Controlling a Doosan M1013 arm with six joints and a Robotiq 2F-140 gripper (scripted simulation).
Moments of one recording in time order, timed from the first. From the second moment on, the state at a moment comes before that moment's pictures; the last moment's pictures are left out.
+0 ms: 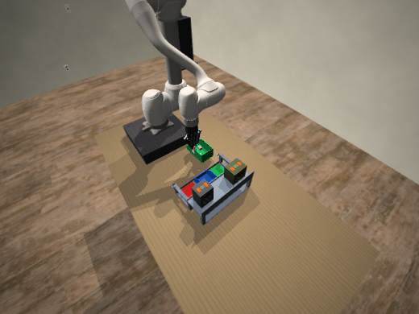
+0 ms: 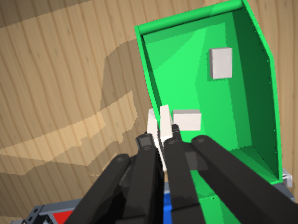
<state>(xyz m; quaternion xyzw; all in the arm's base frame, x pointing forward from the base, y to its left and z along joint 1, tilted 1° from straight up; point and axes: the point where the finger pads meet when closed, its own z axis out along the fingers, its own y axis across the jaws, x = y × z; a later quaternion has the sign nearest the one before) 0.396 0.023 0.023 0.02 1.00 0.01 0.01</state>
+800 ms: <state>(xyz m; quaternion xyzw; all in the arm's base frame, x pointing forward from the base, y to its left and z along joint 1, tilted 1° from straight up) 0.426 0.022 0.024 0.02 1.00 0.01 0.01</state>
